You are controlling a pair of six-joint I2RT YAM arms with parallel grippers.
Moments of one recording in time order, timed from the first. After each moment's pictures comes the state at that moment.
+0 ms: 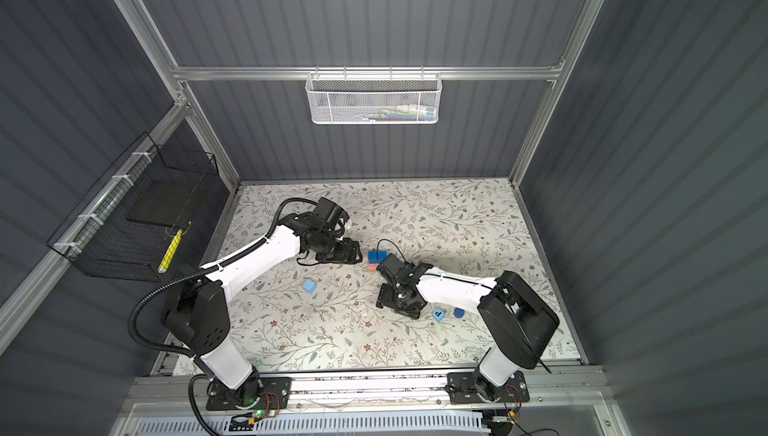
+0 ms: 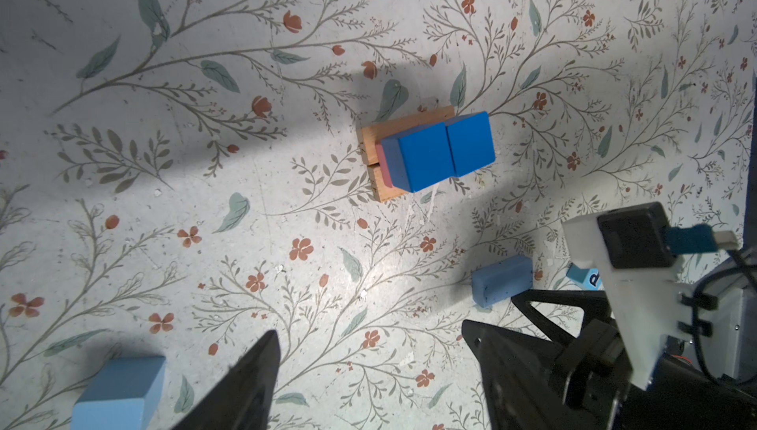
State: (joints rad) left arm -0.60 1.71 1.38 -0.82 0.23 -0.38; right arm 0.82 1.60 0.88 -0.56 -0.07 1.04
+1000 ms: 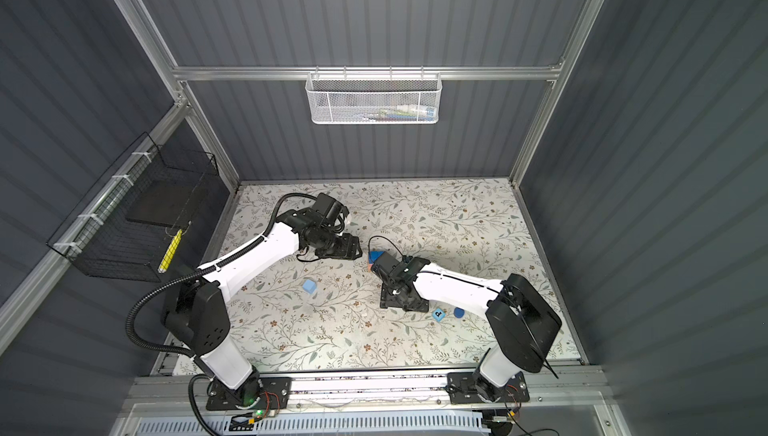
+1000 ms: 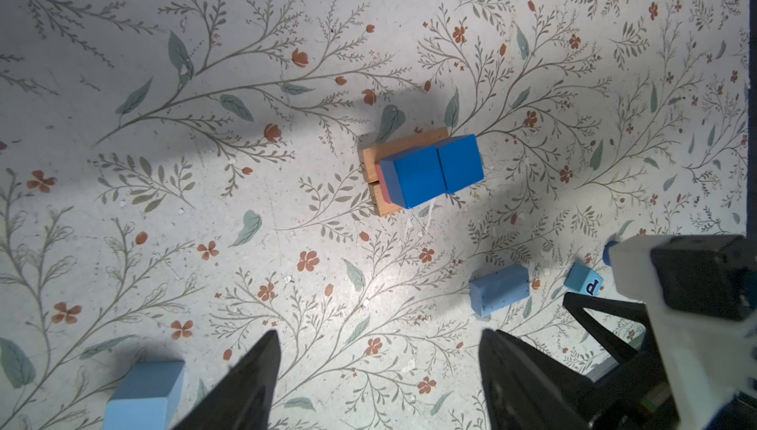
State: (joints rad) left arm -0.60 1.71 1.43 -0.85 0.20 -0.37; right arm 0.86 1.59 0.99 -0.79 0.14 0.93
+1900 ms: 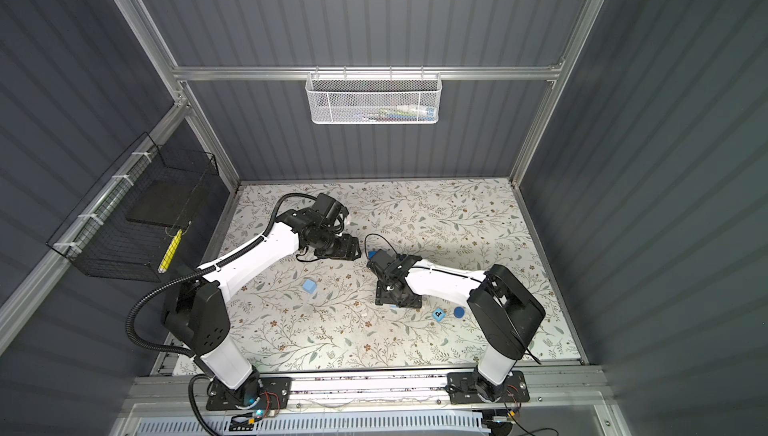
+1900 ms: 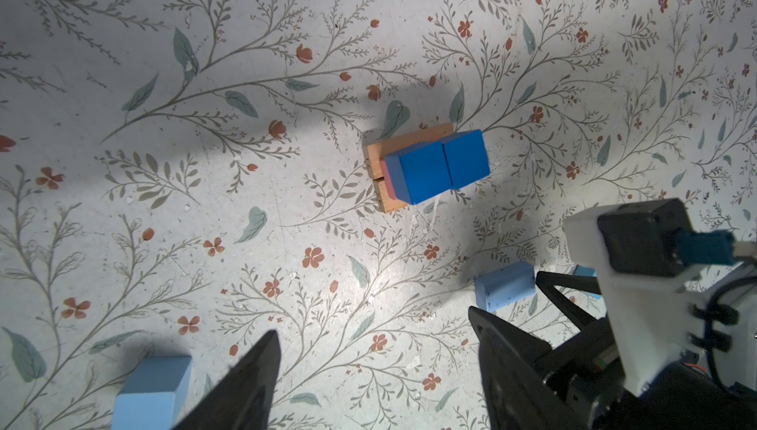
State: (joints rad) left arm -0.60 1.71 1.43 -0.85 0.20 -0.36; right arm 0.84 1.68 1.02 -0.71 0.11 0.90
